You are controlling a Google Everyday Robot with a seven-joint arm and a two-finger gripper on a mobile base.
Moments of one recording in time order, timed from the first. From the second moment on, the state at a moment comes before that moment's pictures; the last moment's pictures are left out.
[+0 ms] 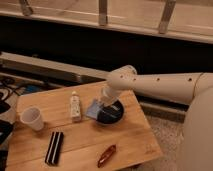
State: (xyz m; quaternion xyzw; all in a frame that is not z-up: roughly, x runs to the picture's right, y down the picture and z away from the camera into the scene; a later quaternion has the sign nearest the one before) arm -0.004 0.067 0.789 -0.29 0.07 0.73 0.62
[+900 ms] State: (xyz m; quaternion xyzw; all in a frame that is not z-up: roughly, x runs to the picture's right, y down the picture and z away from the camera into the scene) arm 0.037 0.043 0.808 -0.27 0.07 0.77 0.58
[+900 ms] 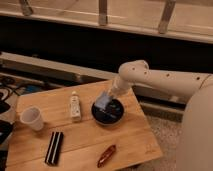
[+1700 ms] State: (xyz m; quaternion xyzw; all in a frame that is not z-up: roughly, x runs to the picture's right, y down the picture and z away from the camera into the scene) arm 0.035 0.045 0.809 -0.27 0.07 0.76 0.59
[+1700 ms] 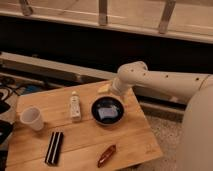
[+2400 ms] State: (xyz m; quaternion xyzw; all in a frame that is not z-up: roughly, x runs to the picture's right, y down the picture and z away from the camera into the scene) arm 0.031 0.054 0.799 -0.27 0.08 0.75 0.60
